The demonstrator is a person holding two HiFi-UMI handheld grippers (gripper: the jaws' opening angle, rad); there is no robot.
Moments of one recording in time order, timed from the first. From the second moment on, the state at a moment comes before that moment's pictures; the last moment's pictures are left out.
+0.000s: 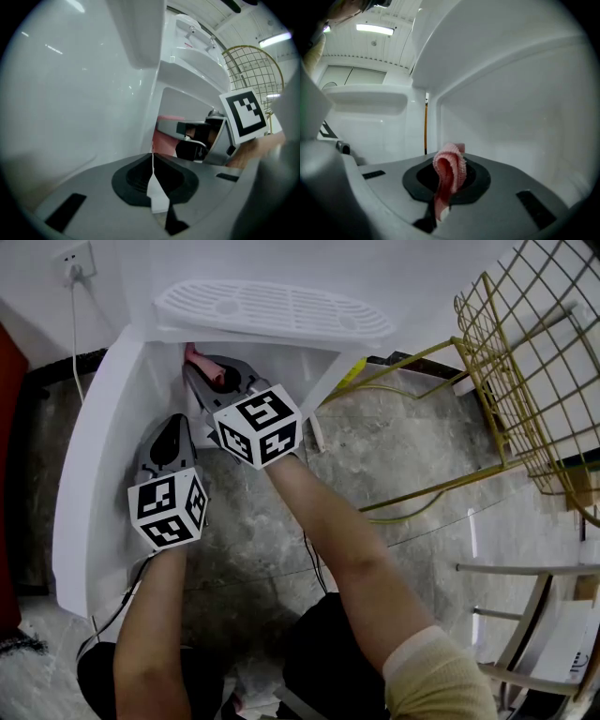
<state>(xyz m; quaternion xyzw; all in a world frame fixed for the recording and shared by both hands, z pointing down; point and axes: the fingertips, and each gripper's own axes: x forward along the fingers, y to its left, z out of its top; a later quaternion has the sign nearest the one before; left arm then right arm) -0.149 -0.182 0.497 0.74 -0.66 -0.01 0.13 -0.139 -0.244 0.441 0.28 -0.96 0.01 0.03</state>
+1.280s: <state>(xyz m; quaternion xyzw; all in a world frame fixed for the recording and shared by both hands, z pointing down) -0.147 -0.185 0.509 0.74 -0.66 0.01 0.14 -0.132 -0.264 0.579 0.33 -0.91 0.12 0.21</state>
